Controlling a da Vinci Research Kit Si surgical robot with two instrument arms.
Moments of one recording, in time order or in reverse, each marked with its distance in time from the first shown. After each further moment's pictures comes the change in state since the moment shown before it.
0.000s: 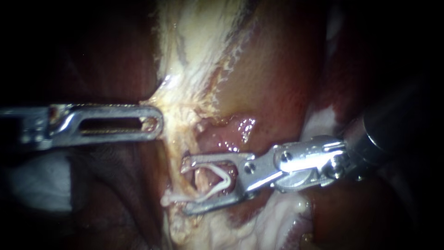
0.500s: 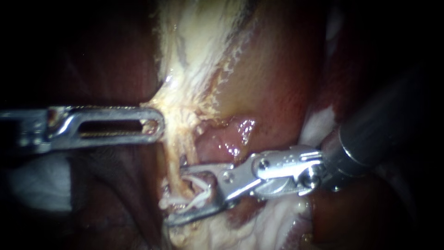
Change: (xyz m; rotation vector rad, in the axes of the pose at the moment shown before) right arm 0.000 0.000 0.004 0.079 0.015 0.036; left arm 0.000 0.000 0.000 -0.003 0.001 -0.001
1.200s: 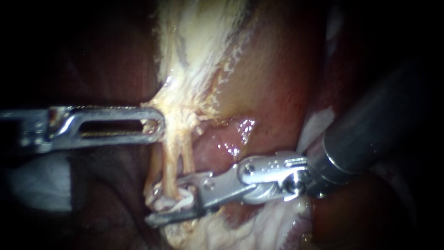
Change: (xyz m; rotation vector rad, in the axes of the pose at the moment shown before) right arm 0.000 0.000 0.001 0.001 -0.002 0.010; left arm 0.000 0.000 0.000 0.000 0.000 0.001
